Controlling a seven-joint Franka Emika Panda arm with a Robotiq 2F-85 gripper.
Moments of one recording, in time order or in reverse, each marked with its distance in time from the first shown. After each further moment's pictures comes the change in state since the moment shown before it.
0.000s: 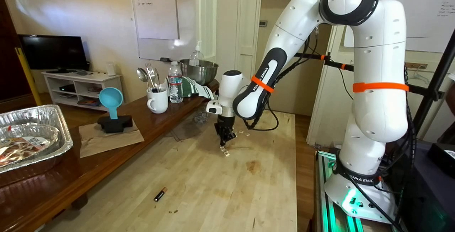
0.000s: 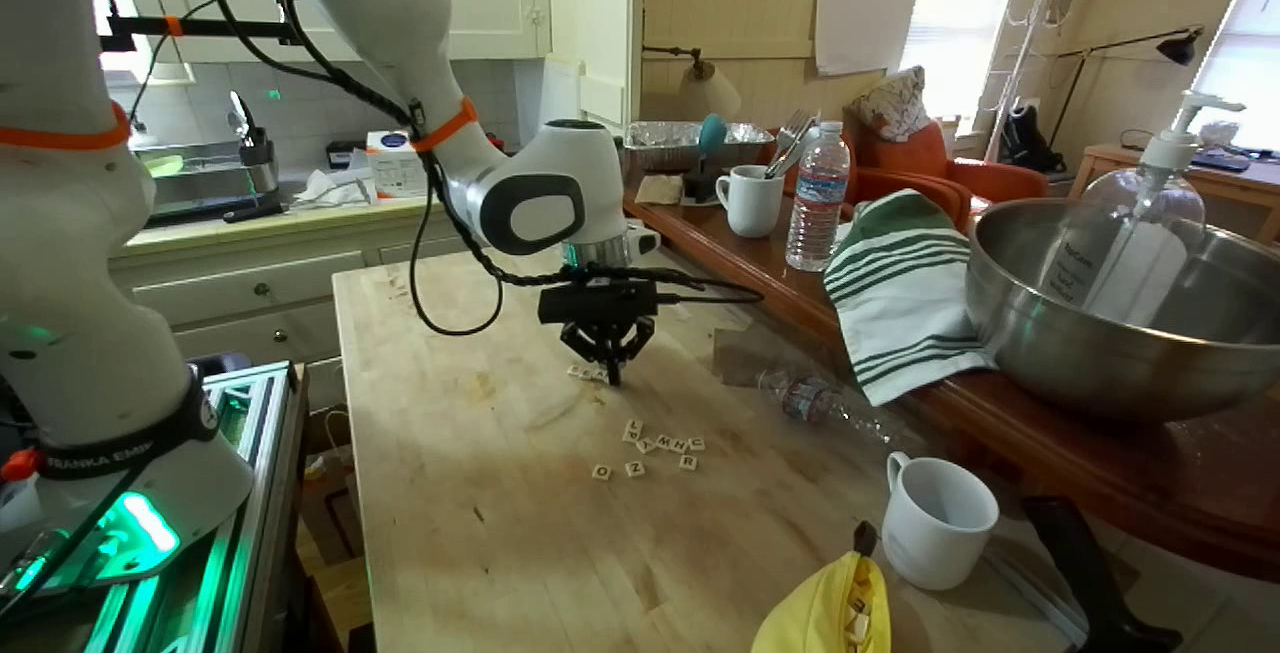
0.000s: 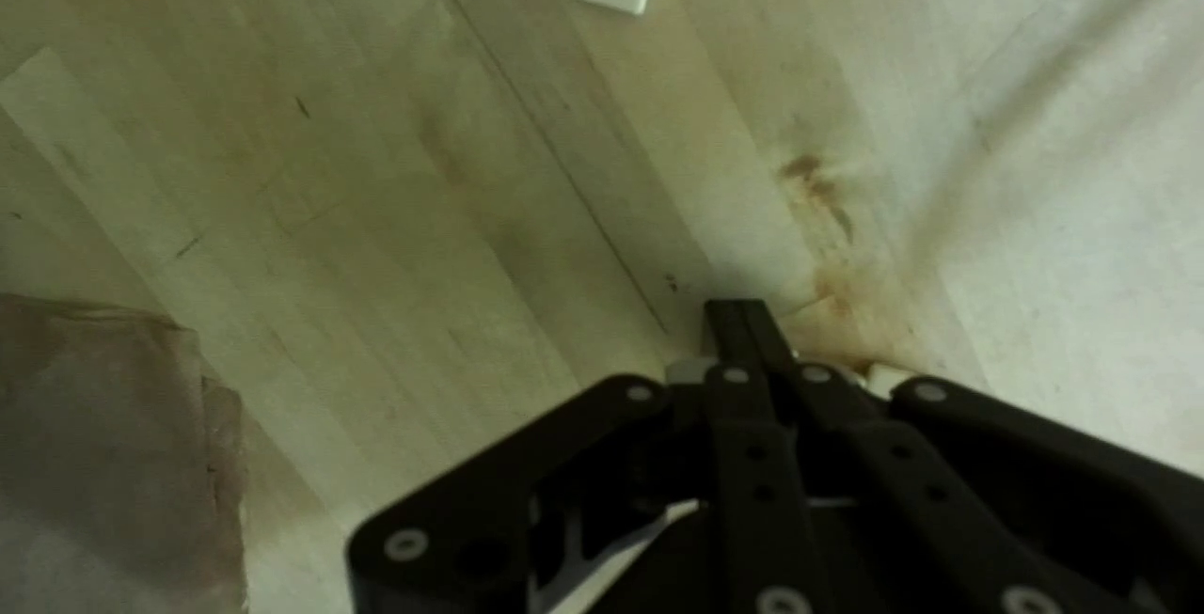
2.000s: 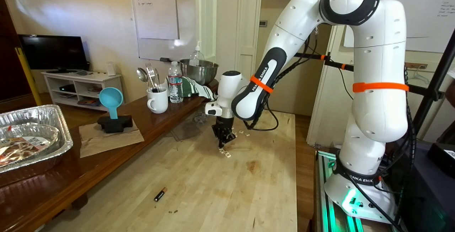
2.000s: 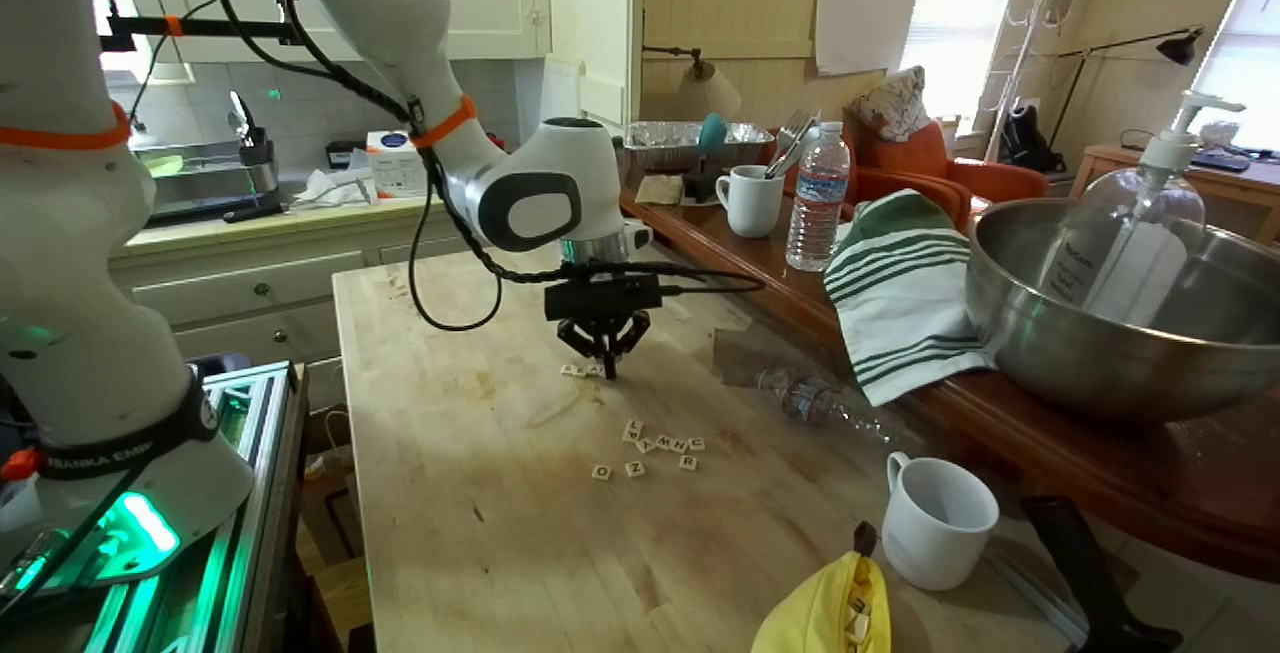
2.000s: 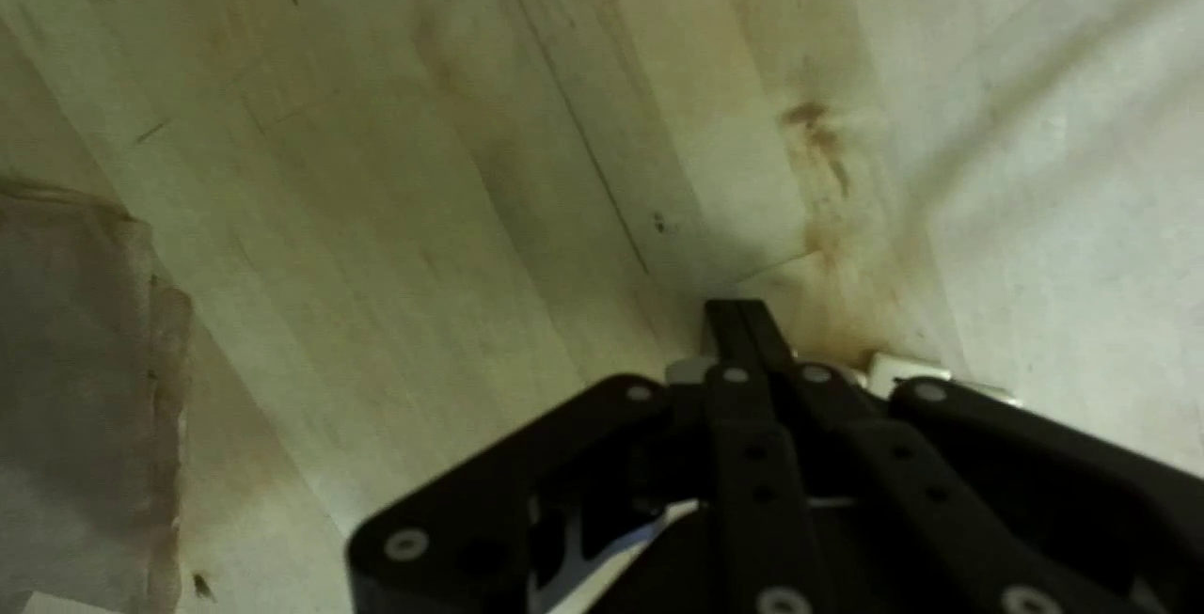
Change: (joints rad) arm 0.001 -0.002 0.027 -0.002 0.034 -0.001 -0.118
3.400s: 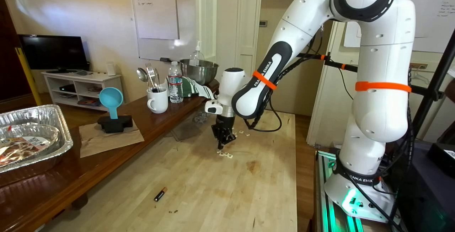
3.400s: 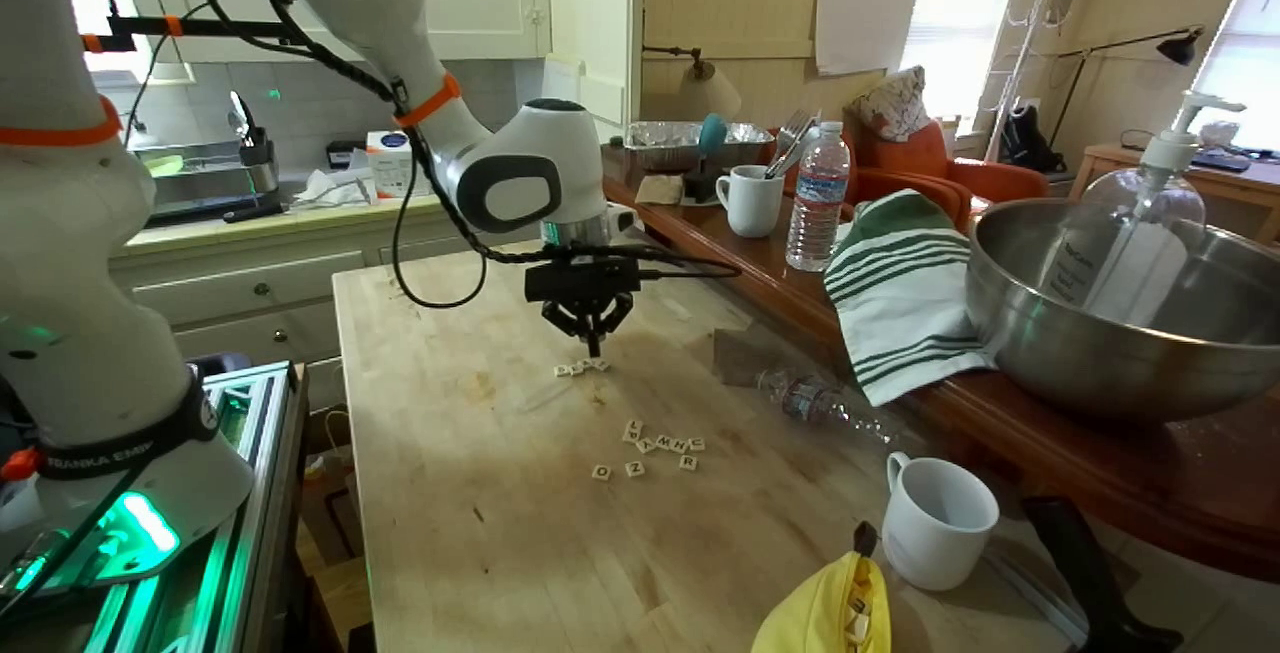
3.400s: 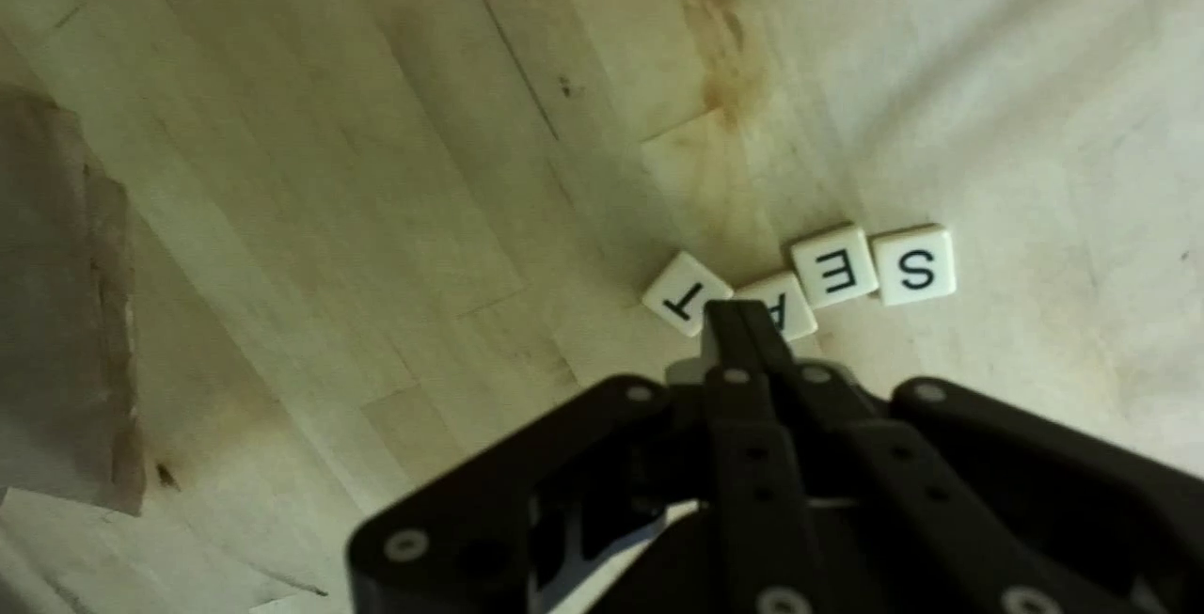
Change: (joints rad) arm 0.000 -0.076 0.067 -0.055 0.134 -0.011 -0.029
